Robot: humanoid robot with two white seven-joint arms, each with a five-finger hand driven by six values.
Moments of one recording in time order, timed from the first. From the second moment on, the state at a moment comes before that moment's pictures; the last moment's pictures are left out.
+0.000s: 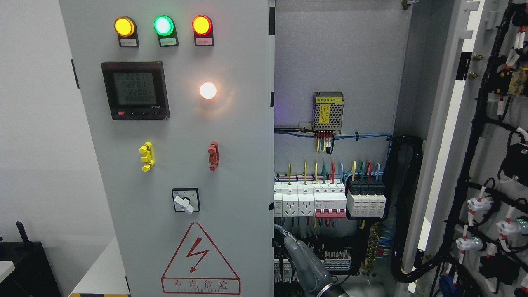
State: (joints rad) left arm 0.09 -0.05 0.23 -0.06 -0.22 -0.15 -0.24; right arm -0.60 -0.17 0.60 -1.34 -0.43 -0.08 0.06
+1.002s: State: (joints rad) left arm 0.09 -0.05 0.23 -0.06 -0.22 -0.15 -0.24; right arm -0.64 -0.17 0.60 -1.29 -0.48 -0.08 0.13
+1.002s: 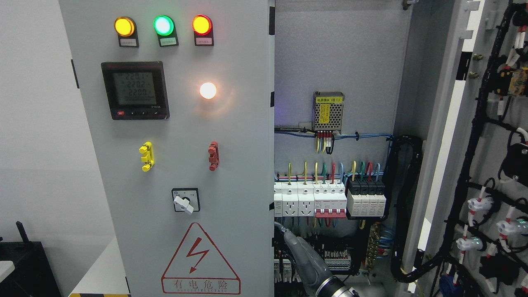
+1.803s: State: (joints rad) left arm 0.09 -0.05 0.23 -0.06 -0.22 -0.15 -0.24; right arm -0.66 -0.18 0.60 -1.26 -0.52 -0.07 0.19
